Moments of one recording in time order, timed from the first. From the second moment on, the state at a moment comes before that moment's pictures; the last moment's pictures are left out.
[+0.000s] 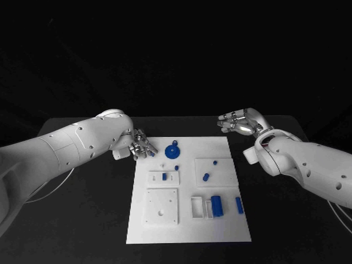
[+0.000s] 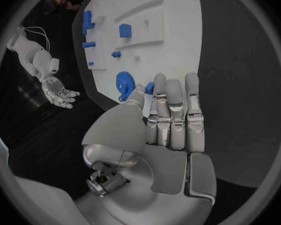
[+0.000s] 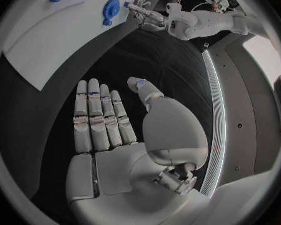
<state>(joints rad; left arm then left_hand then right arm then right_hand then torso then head) 1.40 -0.39 -0.18 0.80 -0.86 0.25 -0.45 1.21 0.13 -0.01 0.00 0.13 1.18 0.04 0.08 0.22 1.38 -0.02 0.45 0.22 1.23 -0.07 1.09 0.37 0.01 1.27 -0.09 0.08 1.31 1.14 -0.74 0.12 1.24 -0.72 -0.47 0.18 1.16 -0.09 0.25 -0.15 0.63 1.02 0.15 0.06 0.07 1.15 0.12 0.08 0.06 1.23 0.10 0.07 0.07 0.08 1.09 0.09 0.07 0.07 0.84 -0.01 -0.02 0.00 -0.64</state>
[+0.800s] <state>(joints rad) 1.40 -0.39 -0.18 0.80 -0.83 0.25 -0.44 1.24 0.16 0.05 -0.08 0.28 1.17 0.04 0.10 0.27 1.41 -0.04 0.44 0.21 1.23 -0.08 1.11 0.38 0.01 1.27 -0.10 0.12 1.31 1.14 -0.74 0.12 1.24 -0.72 -0.47 0.18 1.16 -0.09 0.25 -0.15 0.63 1.02 0.15 0.06 0.07 1.15 0.12 0.08 0.06 1.23 0.10 0.07 0.07 0.08 1.09 0.09 0.07 0.07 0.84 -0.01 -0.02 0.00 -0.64</state>
